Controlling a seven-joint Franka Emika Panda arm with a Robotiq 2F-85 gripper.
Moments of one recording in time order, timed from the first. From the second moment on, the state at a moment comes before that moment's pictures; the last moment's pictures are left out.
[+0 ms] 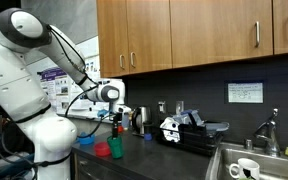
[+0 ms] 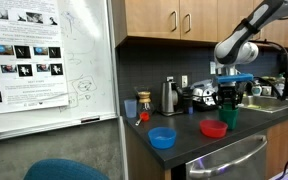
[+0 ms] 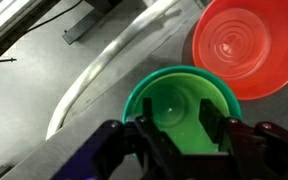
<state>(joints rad) -0.04 -0.48 0.13 -2.78 0.14 2.19 0.65</state>
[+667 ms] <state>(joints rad) -0.05 -0.48 0.11 -2.77 0.16 2.19 0.66</state>
